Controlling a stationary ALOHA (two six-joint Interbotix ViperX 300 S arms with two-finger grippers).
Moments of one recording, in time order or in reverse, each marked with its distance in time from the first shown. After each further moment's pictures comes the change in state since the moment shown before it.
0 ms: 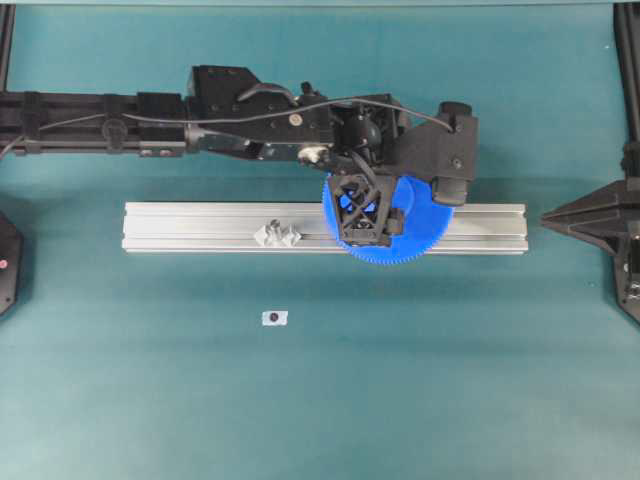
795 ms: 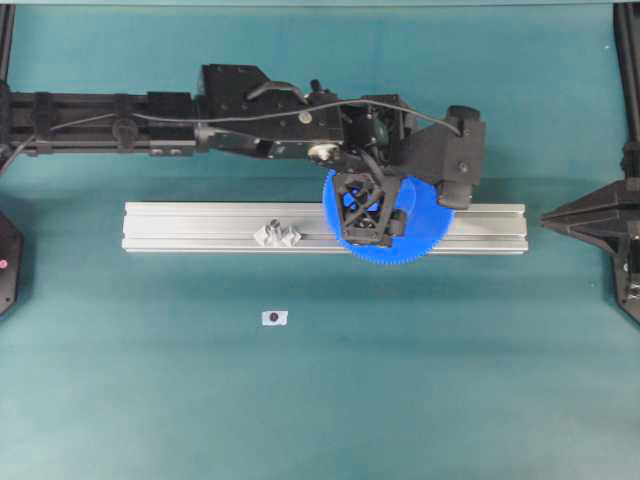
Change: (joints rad) left arm 0.002 0.037 -0.058 0.000 0.052 0.040; right arm 0.000 0.000 0.002 0.000 -0.002 0.000
